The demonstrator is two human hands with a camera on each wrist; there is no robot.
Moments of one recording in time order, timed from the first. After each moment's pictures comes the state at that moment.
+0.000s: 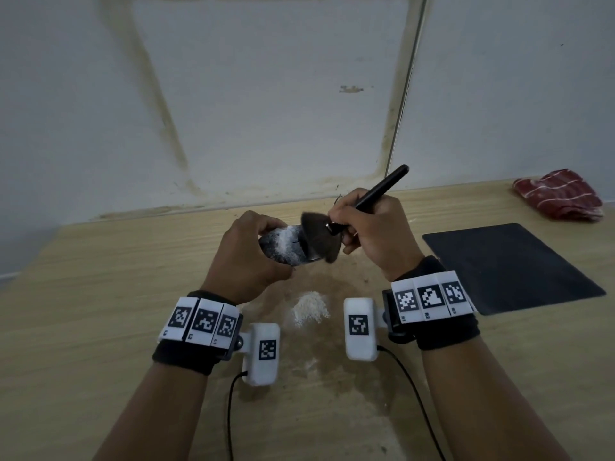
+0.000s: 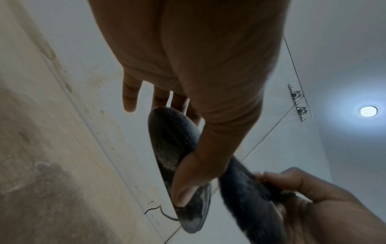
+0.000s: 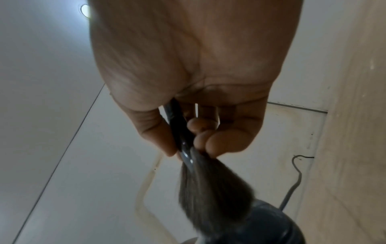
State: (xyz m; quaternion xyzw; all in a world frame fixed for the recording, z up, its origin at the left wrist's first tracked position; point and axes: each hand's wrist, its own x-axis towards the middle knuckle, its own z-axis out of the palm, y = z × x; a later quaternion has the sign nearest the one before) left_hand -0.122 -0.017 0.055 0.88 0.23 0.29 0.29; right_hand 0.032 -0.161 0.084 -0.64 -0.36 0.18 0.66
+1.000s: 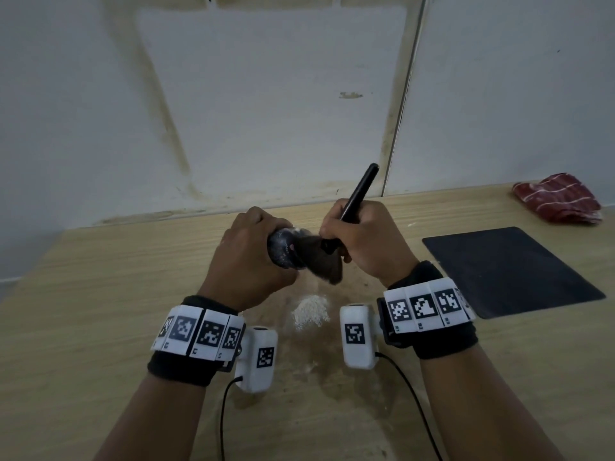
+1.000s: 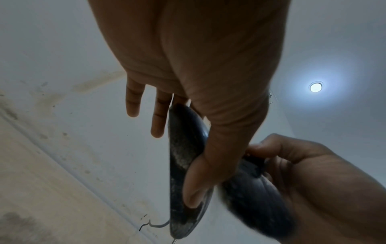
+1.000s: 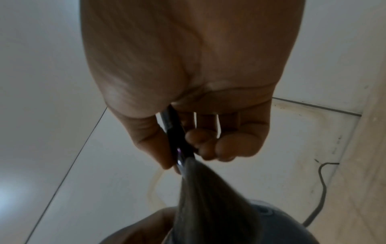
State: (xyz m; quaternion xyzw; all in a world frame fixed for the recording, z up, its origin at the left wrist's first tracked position) left_hand -0.129 -0.025 0.063 0.92 0.21 0.28 0.19; right_hand 0.017 -0.158 0.086 -0.67 -0.42 0.17 0.59
